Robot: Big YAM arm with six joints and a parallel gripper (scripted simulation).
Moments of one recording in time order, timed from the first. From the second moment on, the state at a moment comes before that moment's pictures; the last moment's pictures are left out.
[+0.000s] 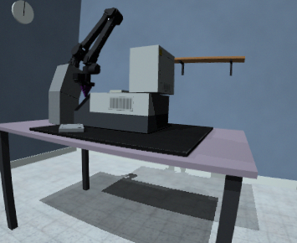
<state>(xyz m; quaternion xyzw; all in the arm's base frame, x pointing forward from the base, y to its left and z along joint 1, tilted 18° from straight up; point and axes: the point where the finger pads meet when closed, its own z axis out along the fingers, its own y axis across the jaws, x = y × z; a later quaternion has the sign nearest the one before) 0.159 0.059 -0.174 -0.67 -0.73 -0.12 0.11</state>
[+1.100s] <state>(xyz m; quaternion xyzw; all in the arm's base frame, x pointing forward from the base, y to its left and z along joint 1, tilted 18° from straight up) 0.203 0.064 -0.191 -0.67 -0.72 -0.12 0.10</state>
